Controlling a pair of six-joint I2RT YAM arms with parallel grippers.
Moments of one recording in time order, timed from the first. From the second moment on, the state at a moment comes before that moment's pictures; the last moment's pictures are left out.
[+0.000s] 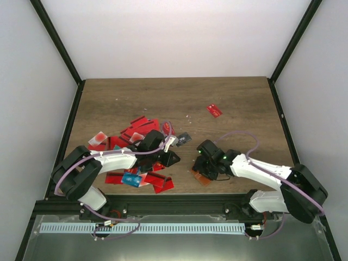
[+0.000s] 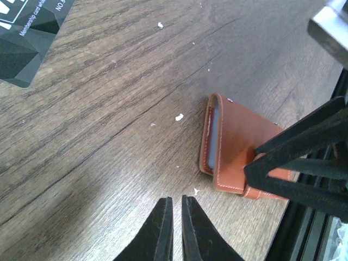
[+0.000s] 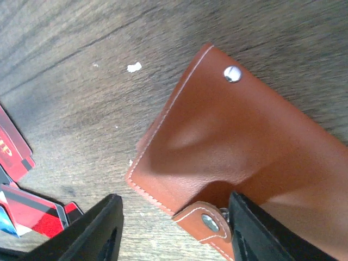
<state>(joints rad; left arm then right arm) -0.78 1.56 0.67 0.09 0.45 -0.43 0.81 1.26 0.59 -0.48 -0.13 1.19</state>
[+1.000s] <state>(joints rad) -0.65 1.02 0.72 -0.20 0.05 -0.42 0.81 0.89 0.86 -0.43 0.28 0.72</state>
